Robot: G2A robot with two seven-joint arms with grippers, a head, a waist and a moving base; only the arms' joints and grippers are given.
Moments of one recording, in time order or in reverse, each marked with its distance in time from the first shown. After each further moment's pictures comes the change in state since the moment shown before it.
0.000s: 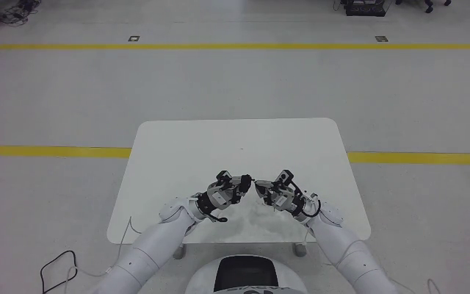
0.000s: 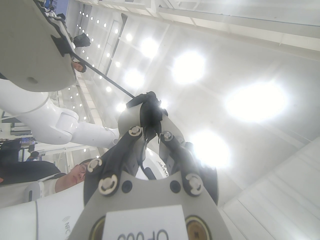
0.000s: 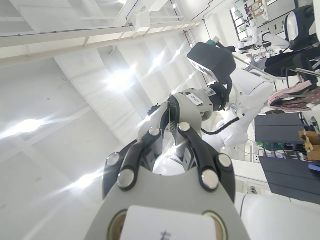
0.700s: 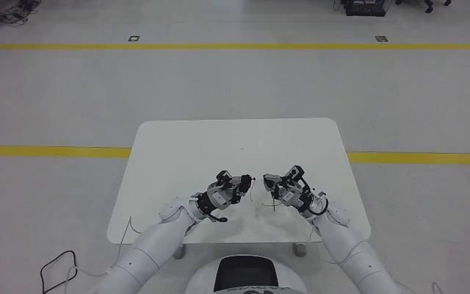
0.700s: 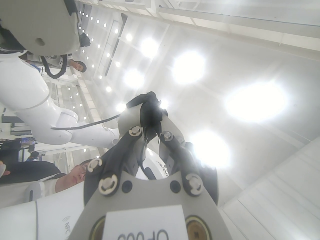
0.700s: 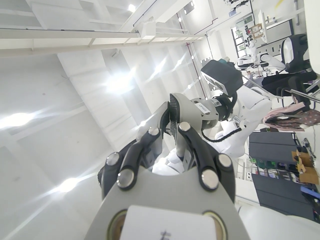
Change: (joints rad) left arm 0.000 0.000 0.000 0.000 0.000 0.000 0.000; right arm -0.019 0.012 0.063 -0.022 -0.012 -0.062 -0.034
